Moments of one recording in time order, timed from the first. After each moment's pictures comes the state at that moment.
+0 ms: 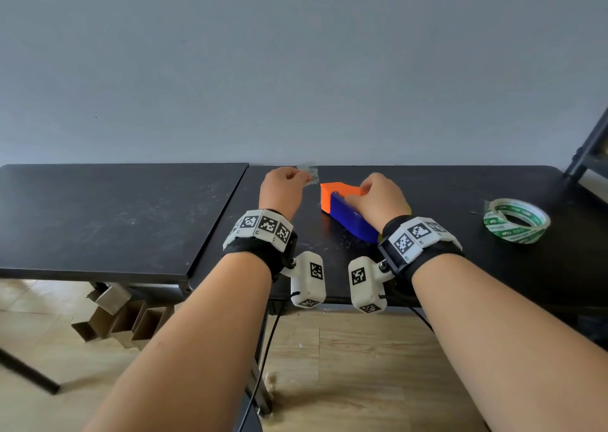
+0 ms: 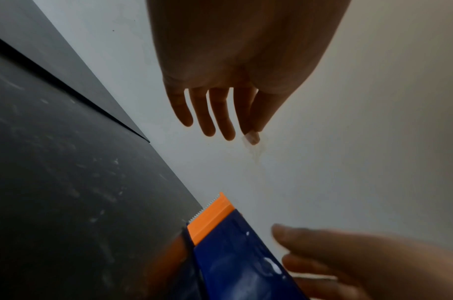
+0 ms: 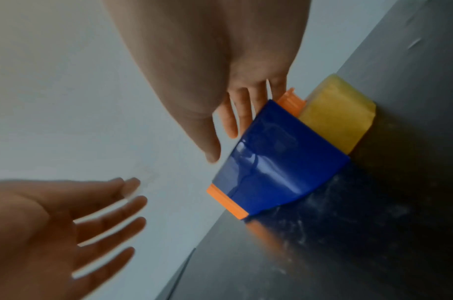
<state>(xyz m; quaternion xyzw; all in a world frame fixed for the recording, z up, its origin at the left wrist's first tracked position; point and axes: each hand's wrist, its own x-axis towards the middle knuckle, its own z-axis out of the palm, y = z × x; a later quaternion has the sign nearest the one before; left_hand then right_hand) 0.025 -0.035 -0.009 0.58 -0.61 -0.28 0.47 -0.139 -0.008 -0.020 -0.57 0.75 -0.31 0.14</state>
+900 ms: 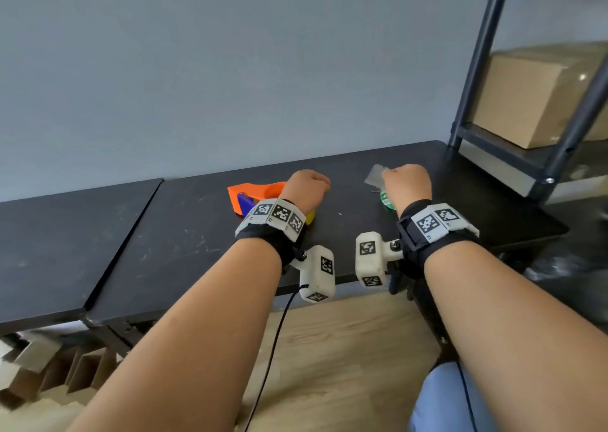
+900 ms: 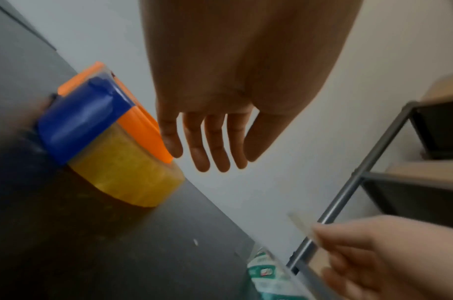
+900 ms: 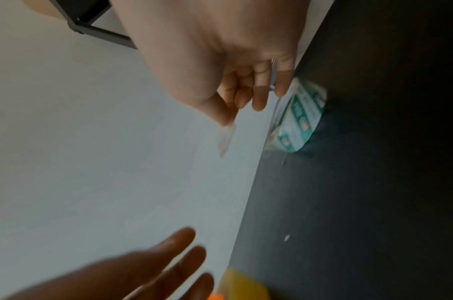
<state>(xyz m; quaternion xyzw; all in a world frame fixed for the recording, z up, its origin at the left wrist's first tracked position) -0.151 0.015 0.002 0.48 -0.76 -0.35 0.25 -0.320 0.056 -0.025 -0.35 0.81 -0.45 0.13</state>
